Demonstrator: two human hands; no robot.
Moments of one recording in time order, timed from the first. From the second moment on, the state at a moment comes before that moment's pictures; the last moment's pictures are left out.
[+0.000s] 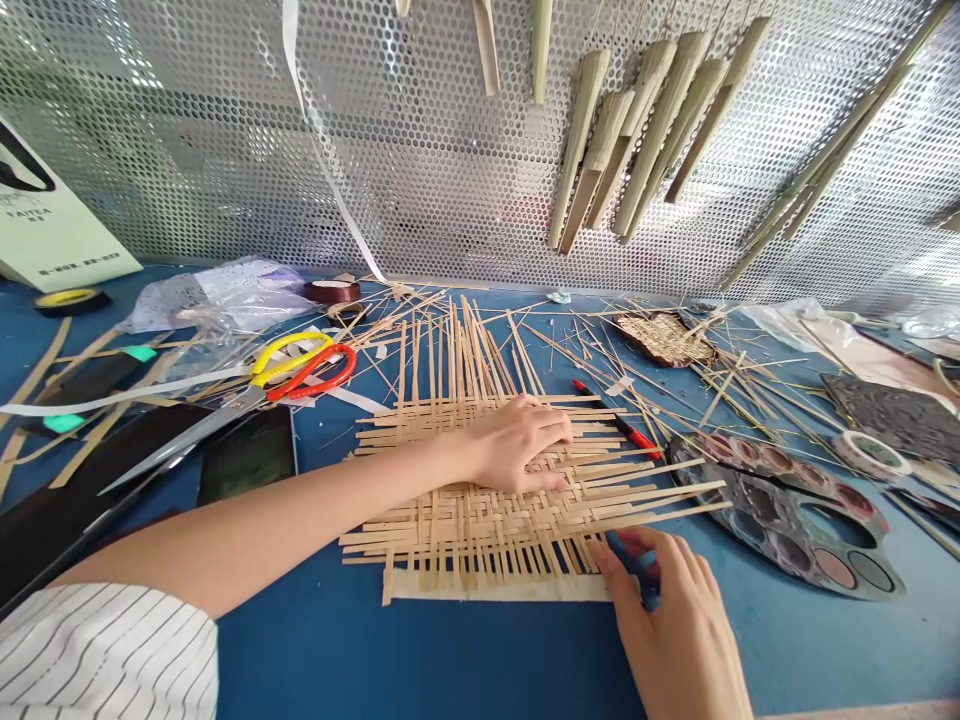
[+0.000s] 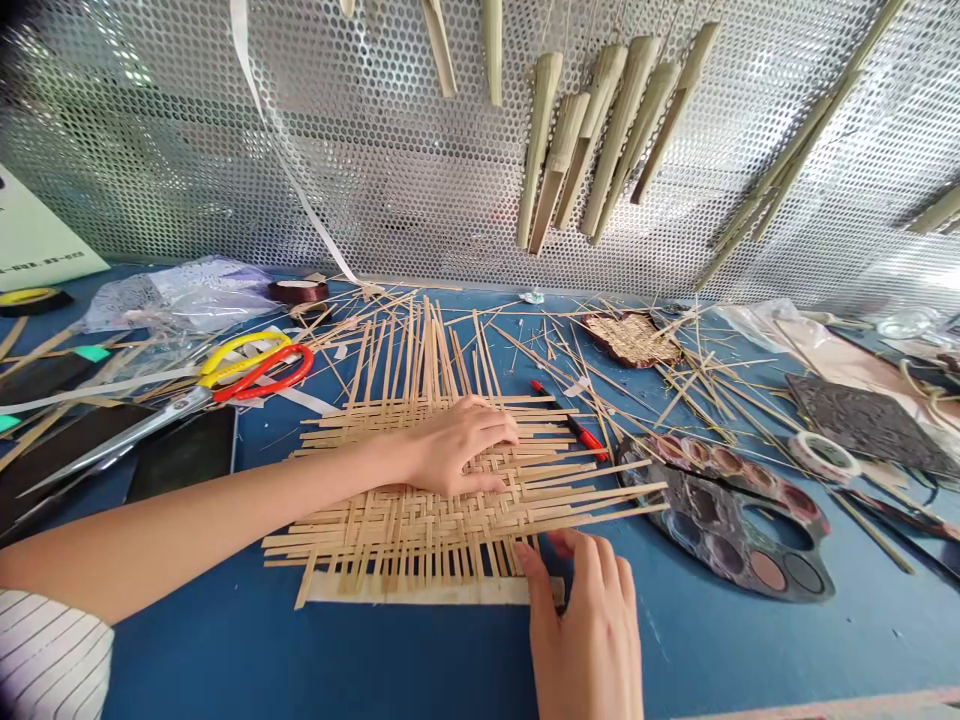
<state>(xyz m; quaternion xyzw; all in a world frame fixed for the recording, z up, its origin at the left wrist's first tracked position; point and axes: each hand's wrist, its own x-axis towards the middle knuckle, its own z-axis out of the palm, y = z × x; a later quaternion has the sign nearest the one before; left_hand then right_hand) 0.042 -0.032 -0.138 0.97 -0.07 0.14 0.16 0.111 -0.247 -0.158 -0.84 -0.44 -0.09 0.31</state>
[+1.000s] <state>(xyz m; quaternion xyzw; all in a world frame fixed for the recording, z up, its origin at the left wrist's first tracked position) 0.045 -0.008 -0.126 0.94 0.02 0.16 0.31 0.129 -0.251 -0.134 -0.80 -0.50 -0.15 0.31</state>
